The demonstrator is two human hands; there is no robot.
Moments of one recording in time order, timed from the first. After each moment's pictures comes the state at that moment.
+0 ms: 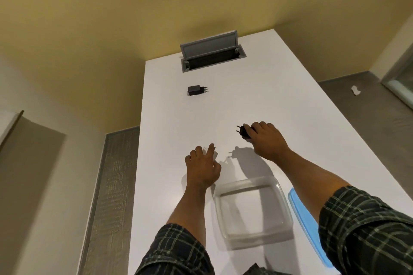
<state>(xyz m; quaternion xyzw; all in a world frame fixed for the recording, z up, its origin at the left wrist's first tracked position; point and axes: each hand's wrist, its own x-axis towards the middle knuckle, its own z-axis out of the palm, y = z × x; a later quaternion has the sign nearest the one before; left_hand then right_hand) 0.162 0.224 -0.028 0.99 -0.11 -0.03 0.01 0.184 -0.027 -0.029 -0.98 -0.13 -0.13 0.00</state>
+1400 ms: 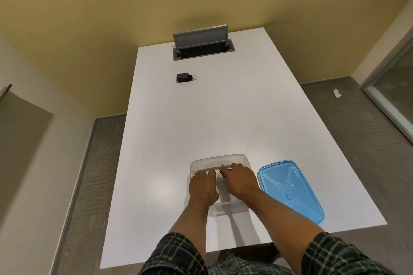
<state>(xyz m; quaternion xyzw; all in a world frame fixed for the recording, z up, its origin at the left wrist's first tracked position) 0.026 0.177 -0.065 0.97 -0.13 -0.18 -0.01 0.020 0.027 -0.076 -0.99 -0.07 0.11 0.10</state>
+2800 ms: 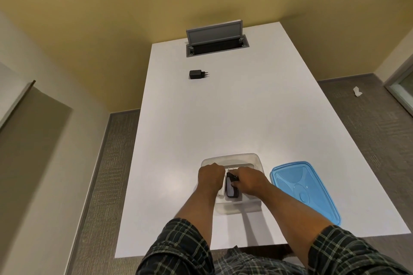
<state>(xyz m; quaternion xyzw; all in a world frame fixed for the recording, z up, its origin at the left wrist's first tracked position) 0.058 0.180 -0.049 0.95 -0.18 -0.22 -0.10 0.032 0.024 -0.077 -0.94 -0.08 0.25 0.21</state>
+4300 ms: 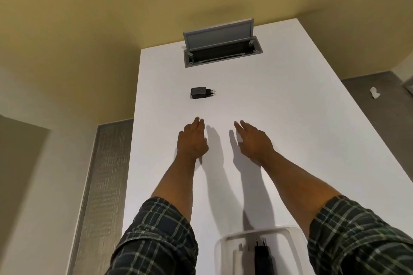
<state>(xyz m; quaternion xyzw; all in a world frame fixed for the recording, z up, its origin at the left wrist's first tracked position) 0.377 0.239 -0.044 0.98 -0.12 -0.13 0.03 0.339 0.018 -0.089 -0.98 -0.03 0.13 0.15</state>
